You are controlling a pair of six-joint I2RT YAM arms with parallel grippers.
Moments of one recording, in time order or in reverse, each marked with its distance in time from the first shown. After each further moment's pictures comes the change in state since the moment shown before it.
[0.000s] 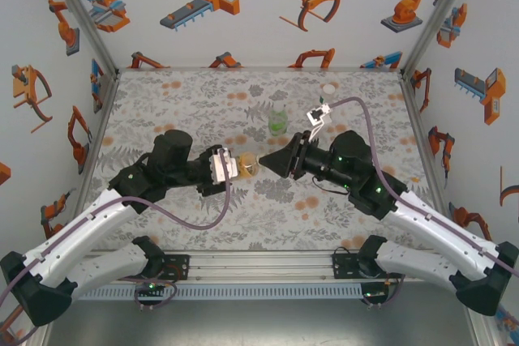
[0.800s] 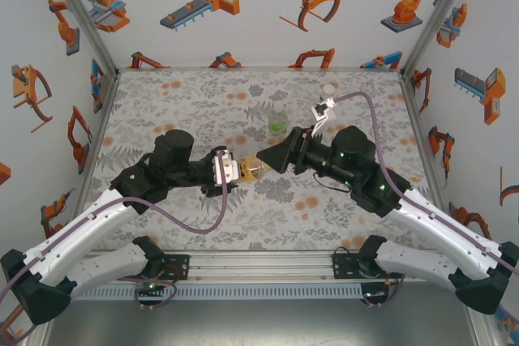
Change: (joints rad) left arm -0.020 0.005 0.000 0.051 0.089 -0.002; right arm 0.004 -0.005 0.066 -0.056 0.035 -0.075
